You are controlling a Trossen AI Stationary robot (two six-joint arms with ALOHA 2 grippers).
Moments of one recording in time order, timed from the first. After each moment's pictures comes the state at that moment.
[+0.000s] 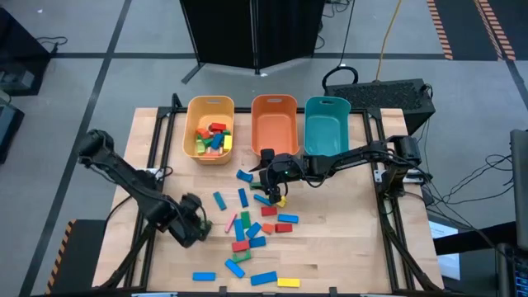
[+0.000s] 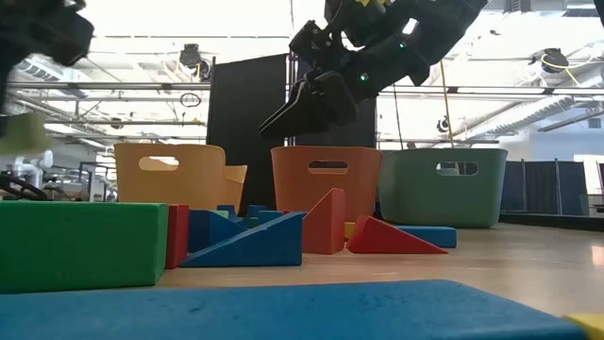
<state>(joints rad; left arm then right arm) -0.69 1.35 0.90 -0.96 -0.16 -1.76 -0.02 1.82 1.06 0.27 0.01 -0.35</state>
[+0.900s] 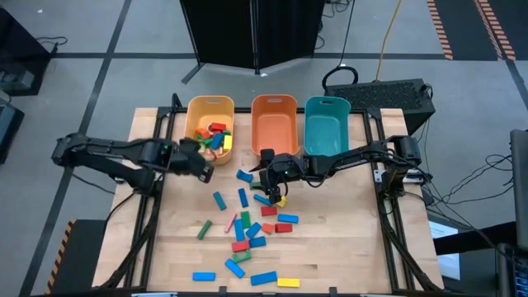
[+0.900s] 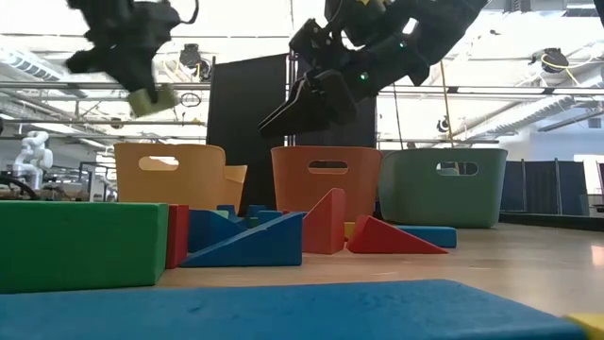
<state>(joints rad) -0.05 1.06 0.98 -1.08 -0.33 -1.09 -0.02 1.82 1.06 0.28 0.00 -0.35</state>
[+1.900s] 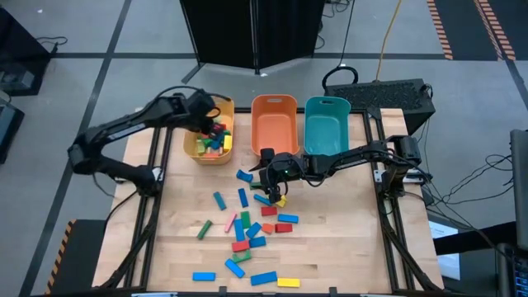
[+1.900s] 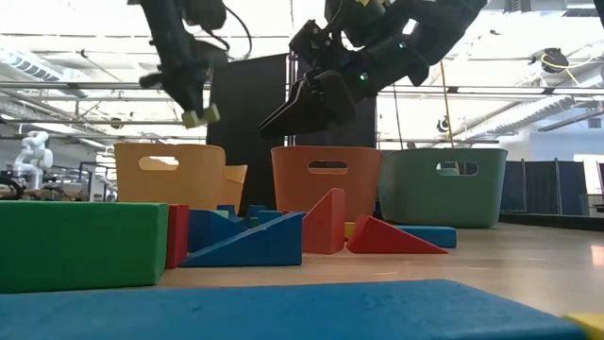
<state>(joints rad) 0.54 1.32 1.21 -1.00 -0.19 -0.45 -0.02 1.82 1.06 0.28 0.00 -0.35</state>
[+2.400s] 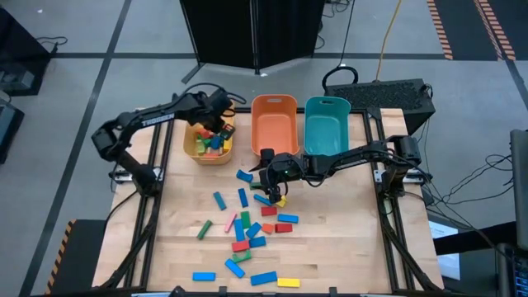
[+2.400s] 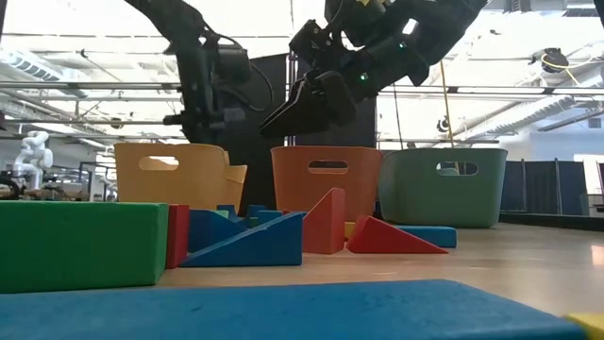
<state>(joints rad) 0.64 1.58 1.21 -0.88 -0.16 -0.30 -0.02 1.82 1.06 0.28 0.00 -0.36</state>
